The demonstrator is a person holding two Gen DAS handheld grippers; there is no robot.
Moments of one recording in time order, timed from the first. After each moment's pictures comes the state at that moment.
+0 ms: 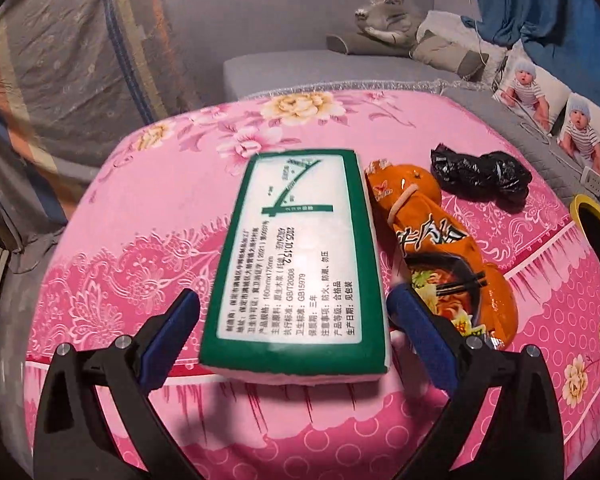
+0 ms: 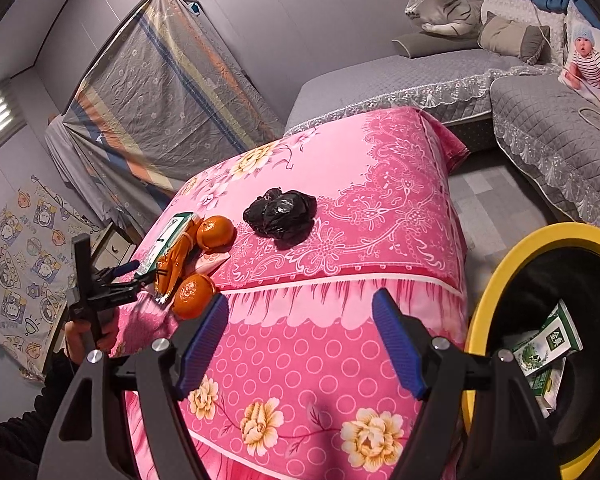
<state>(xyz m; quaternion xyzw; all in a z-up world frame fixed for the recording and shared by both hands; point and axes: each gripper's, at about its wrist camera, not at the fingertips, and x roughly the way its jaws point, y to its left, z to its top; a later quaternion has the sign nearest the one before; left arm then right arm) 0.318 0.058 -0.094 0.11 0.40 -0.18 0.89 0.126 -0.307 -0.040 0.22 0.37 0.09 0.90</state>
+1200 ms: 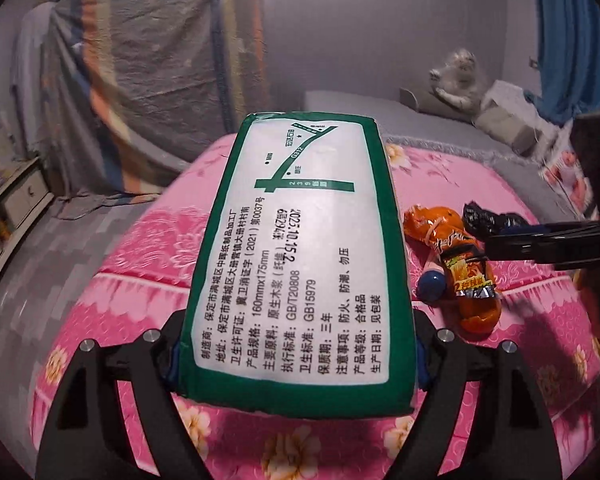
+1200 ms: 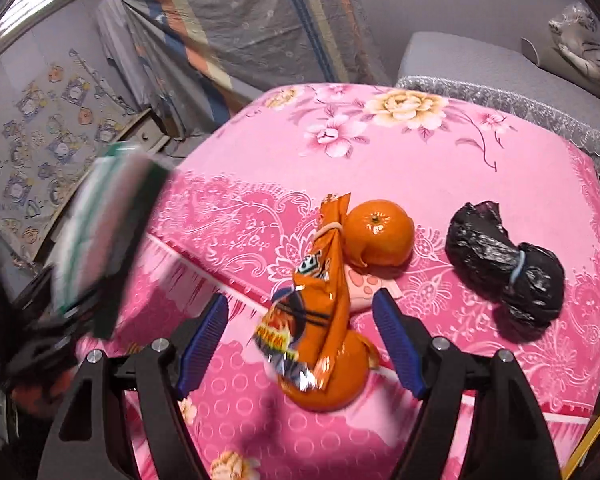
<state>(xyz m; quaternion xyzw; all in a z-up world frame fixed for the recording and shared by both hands) 0.209 0.144 -0.035 0.01 0.33 -0.05 0.94 0.286 -0.092 -0.045 0.06 0.47 0.21 0.86</state>
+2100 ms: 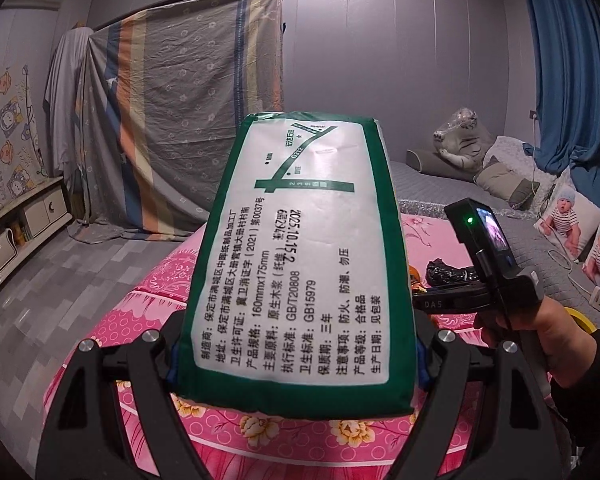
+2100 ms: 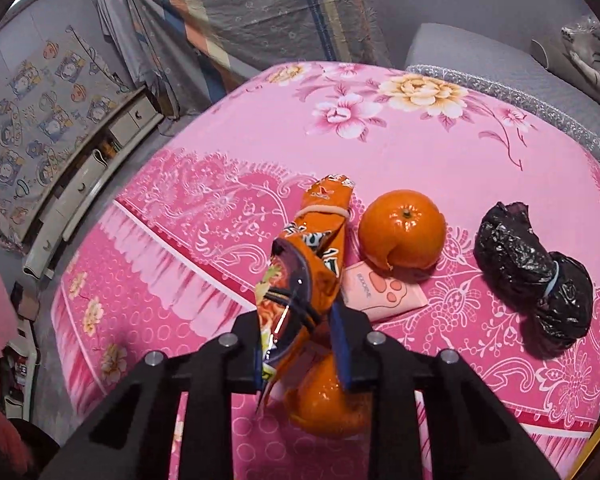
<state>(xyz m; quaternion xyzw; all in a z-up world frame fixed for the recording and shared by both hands) 0.126 0.107 0.026 -0.01 0.23 -0.03 0.97 0.300 -0.064 -0.064 0.03 0.48 0.22 0.85</state>
